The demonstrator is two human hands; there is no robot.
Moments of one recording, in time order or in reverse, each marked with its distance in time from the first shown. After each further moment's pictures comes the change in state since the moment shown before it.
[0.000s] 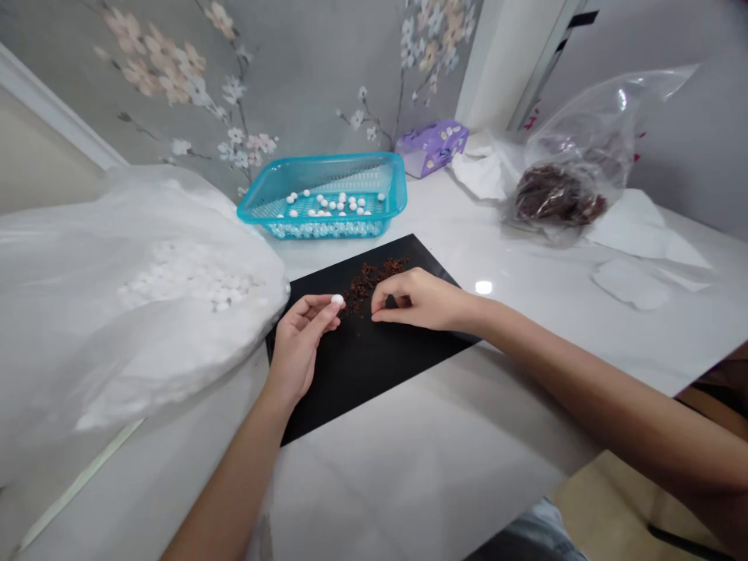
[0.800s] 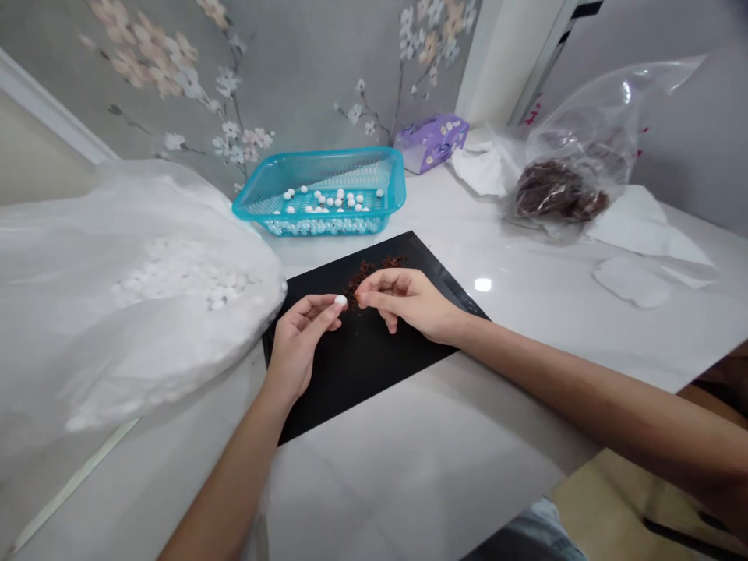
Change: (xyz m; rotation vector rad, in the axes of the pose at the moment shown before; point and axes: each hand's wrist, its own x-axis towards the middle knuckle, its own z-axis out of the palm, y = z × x) left_hand -0.001 -0.001 0.000 0.073 -0.046 0.022; right_hand 0.007 -0.007 0.032 0.846 0.300 0.256
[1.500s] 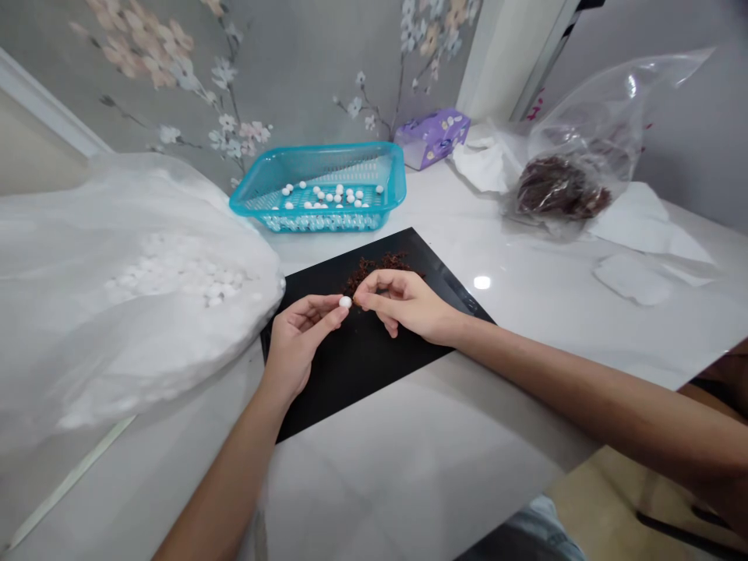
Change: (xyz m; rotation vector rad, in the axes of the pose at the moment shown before) left_hand -0.002 -0.002 -0.002 0.028 -0.037 0.026; right_hand -0.002 0.006 0.002 -0.030 -0.042 -0.008
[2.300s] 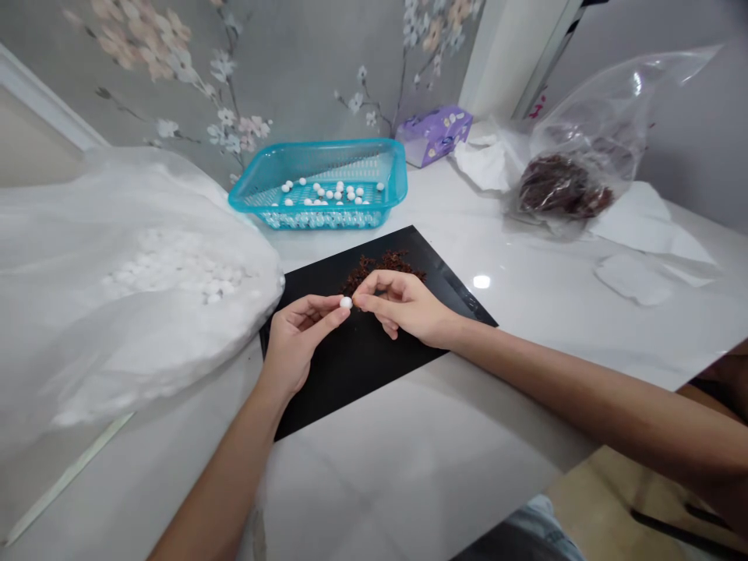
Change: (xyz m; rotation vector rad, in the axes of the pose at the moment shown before) left_hand 0.000 -0.003 -0.001 -0.019 -0.014 0.008; right_hand -0.001 0.010 0.003 0.093 -0.016 -0.010
